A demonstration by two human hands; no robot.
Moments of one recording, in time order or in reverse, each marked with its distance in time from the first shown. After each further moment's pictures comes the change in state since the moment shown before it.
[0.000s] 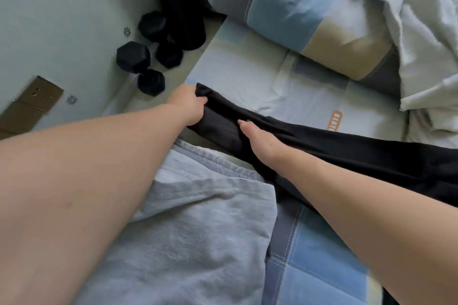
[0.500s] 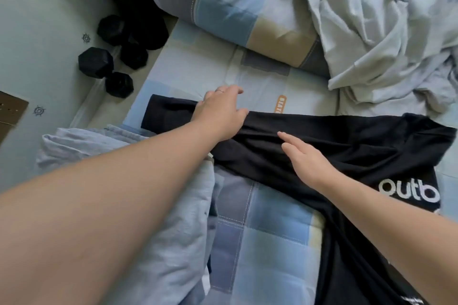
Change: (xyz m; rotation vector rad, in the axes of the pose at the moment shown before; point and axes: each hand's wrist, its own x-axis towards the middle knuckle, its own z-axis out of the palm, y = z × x) left_hand -0.098 0.115 0.053 0.166 -0.109 0.399; right_hand -0.140 0.092 -0.097 -0.093 0.270 0.073
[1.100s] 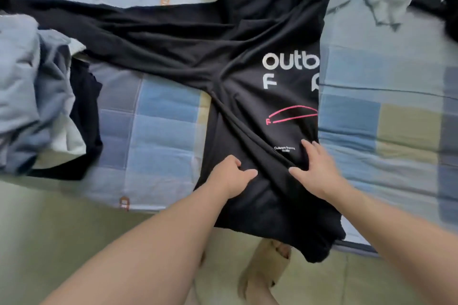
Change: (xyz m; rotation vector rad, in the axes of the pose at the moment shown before) left_hand -0.281 0.187 0.338 -0.286 -0.538 -0.355; right_hand -0.250 0.363 -0.056 -0.259 0.056 0.353
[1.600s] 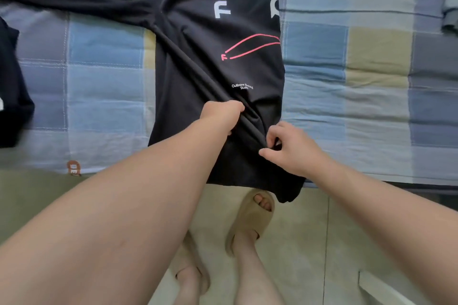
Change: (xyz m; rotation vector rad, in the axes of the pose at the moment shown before) left_hand 0.006 0.050 0.078 -0.529 0.126 -0.235; right_hand -0.052 0.070 0.045 -0.007 0.014 -0.280
